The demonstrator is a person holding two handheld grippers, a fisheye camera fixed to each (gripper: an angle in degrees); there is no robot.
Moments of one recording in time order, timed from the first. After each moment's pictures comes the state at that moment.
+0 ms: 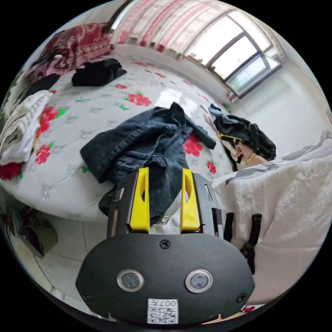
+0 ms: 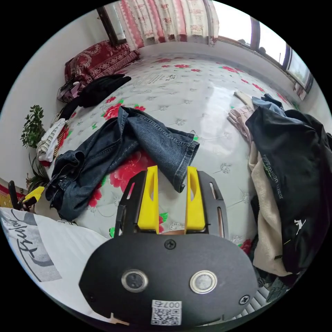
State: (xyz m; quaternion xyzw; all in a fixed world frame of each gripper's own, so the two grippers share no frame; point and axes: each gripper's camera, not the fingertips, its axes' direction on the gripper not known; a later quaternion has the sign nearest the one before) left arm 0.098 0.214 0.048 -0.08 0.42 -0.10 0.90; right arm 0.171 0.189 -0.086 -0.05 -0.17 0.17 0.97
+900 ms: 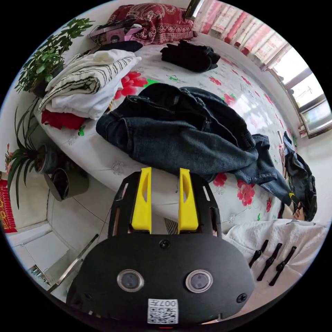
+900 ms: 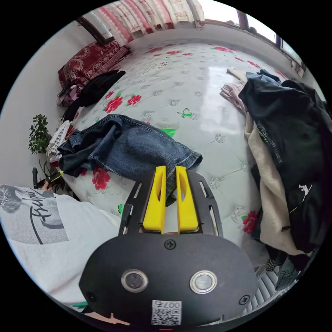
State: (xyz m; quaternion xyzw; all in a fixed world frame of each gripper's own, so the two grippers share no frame) left arm -0.005 0.263 0.071 -0.22 0.20 -0.28 0.91; right arm 0.229 0.200 -0.137 -0.08 -0.23 0.22 0.94
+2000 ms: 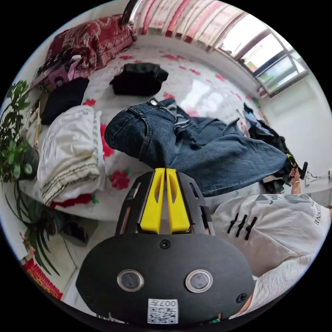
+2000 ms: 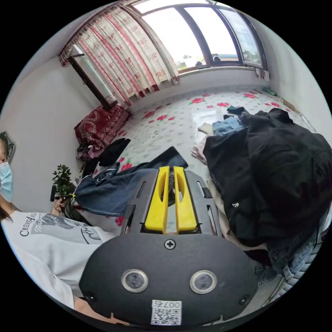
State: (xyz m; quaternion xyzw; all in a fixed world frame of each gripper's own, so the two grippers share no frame) left arm -0.142 0.096 -0.023 -0.21 0.31 -0.11 0.92; right arm 0.480 0.229 -0.280 0.05 -0.19 0.30 0.93
